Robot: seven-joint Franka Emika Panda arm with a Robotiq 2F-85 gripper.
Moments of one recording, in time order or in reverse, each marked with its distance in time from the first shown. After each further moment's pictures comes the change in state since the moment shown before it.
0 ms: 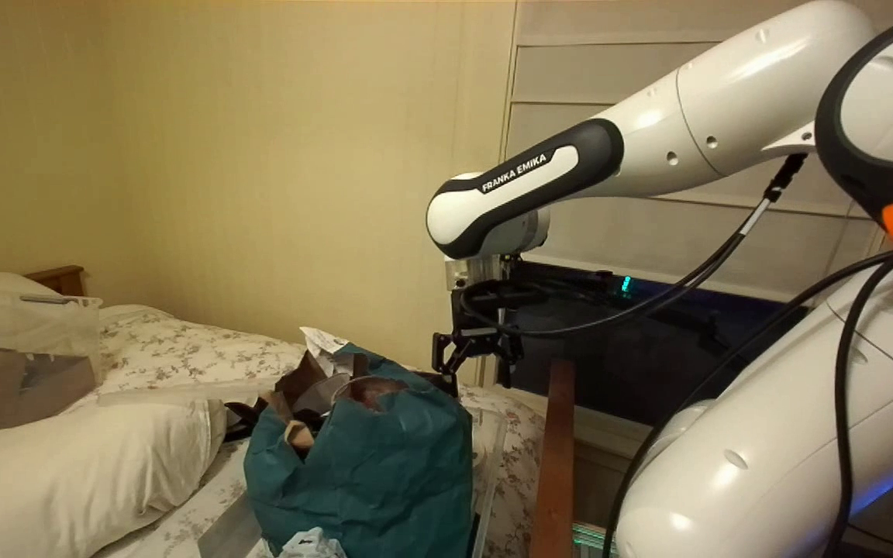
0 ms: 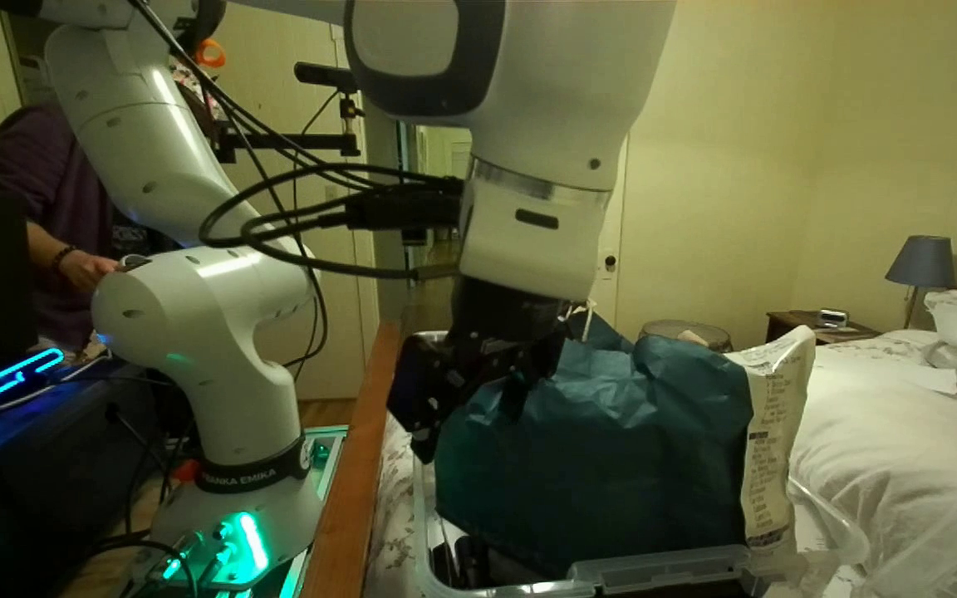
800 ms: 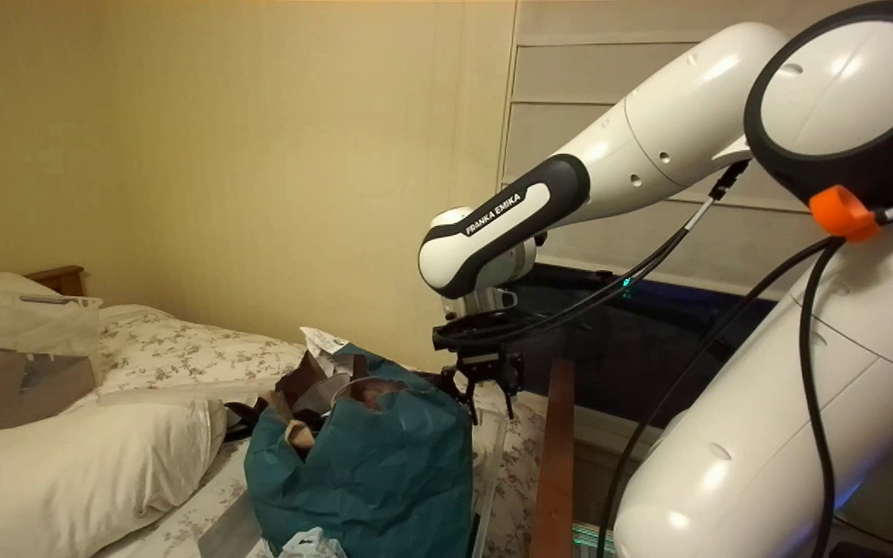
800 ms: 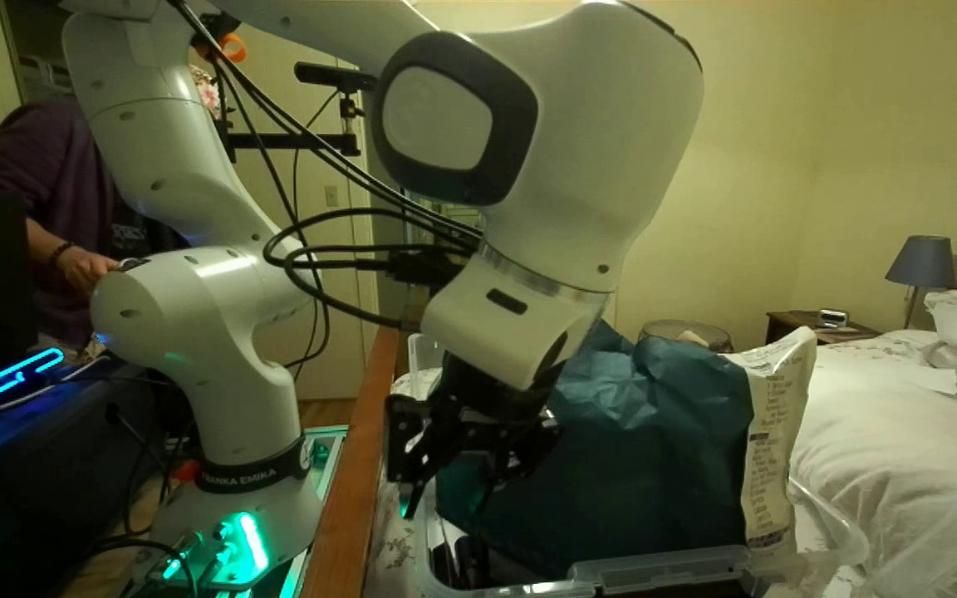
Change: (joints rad) arm -0.023 0.107 0.014 -0.039 -0.092 0.064 0.383
